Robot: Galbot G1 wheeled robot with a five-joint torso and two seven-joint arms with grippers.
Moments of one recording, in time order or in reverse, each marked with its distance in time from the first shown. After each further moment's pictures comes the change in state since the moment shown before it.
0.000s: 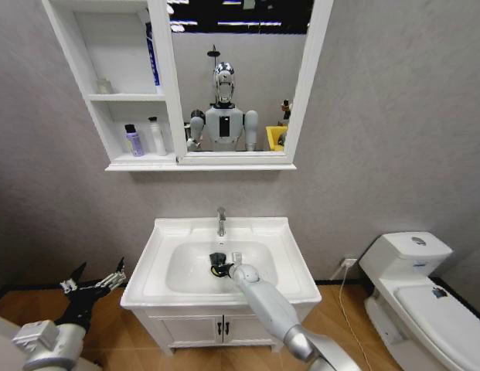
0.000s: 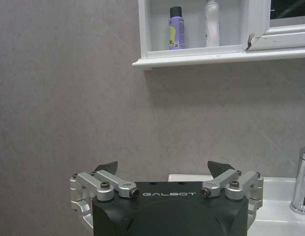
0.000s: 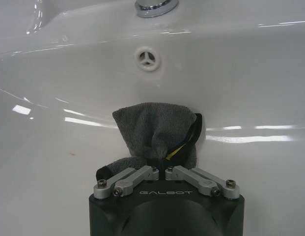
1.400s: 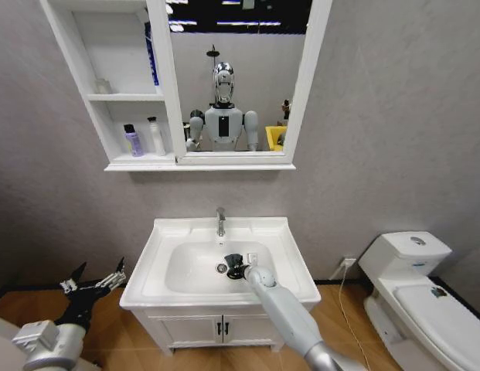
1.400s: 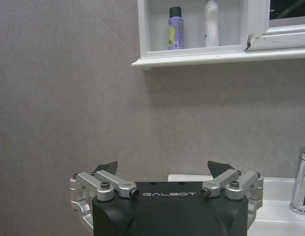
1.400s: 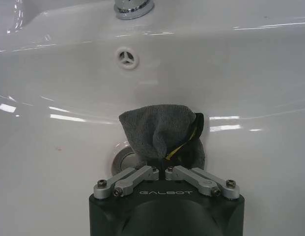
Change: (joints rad) left arm 0.000 0.000 0.000 0.000 0.000 0.000 0.000; right arm -0.051 -0.003 0.024 0.102 0.004 -0.069 0.095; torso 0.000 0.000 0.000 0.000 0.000
